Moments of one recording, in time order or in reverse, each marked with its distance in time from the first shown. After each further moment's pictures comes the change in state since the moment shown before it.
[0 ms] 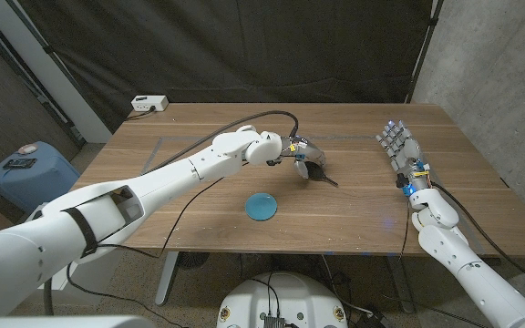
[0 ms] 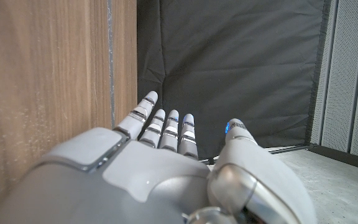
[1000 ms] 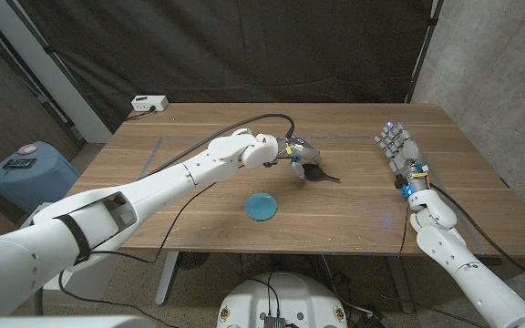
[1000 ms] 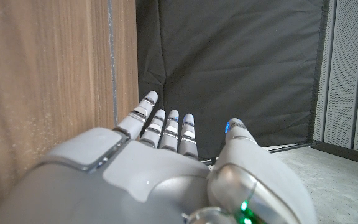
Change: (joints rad) left arm 0.035 0.028 -0.024 -0.044 0.040 0.027 0.018; left_hand 0.008 0.008 0.010 -0.001 0.004 0.038 0.012 0.036 0.023 0.034 -0.002 0.040 0.032 0.036 -0.018 0.008 0.009 0.018 0.007 0.006 0.005; right arm 0.003 0.014 0.001 0.013 0.019 -0.003 0.022; right_hand -0.002 0.002 0.004 -0.004 0.000 0.000 0.000 0.000 0.000 0.000 0.000 0.000 0.000 0.000 0.000 0.000 0.000 0.000 0.000 0.000 0.000
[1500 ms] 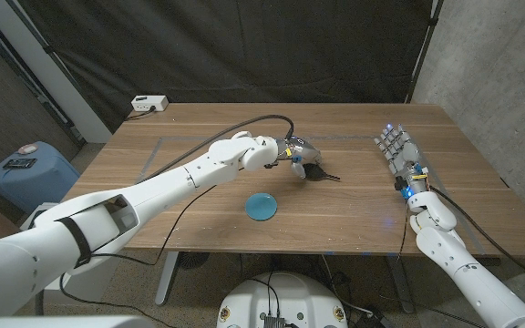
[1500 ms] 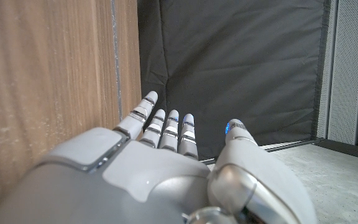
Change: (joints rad) left arm 0.017 -0.007 -0.002 0.012 0.010 0.010 0.040; left_hand 0.009 0.001 0.008 0.001 0.004 -0.008 0.011 0.011 0.018 -0.006 0.027 0.015 0.025 0.015 -0.004 0.000 0.014 0.009 0.002 0.000 0.000; right arm 0.000 0.008 0.003 0.016 0.015 -0.001 0.017; right_hand -0.006 -0.002 0.000 0.000 0.000 0.000 0.000 0.000 0.000 0.000 0.000 0.000 0.000 0.000 0.000 0.000 0.000 0.000 0.000 0.000 0.000
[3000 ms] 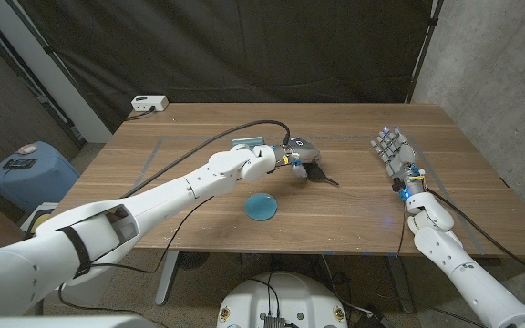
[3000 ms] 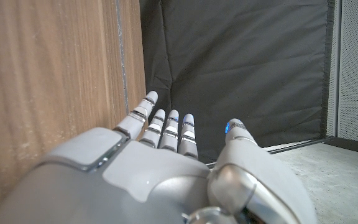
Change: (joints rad) left arm 0.048 0.000 -0.001 0.041 0.034 -0.004 0.227; left_hand 0.041 -0.004 -0.003 -0.008 -0.013 0.294 -0.046 0.244 0.110 0.310 -0.070 0.230 0.128 0.302 -0.109 0.087 0.083 0.196 0.008 0.066 0.009; right arm 0.012 0.012 -0.003 0.019 0.022 -0.031 0.030; right_hand 0.000 0.000 0.004 -0.004 0.000 0.000 0.000 0.000 0.000 0.000 0.000 0.000 0.000 0.000 0.000 0.000 0.000 0.003 0.003 0.000 0.000
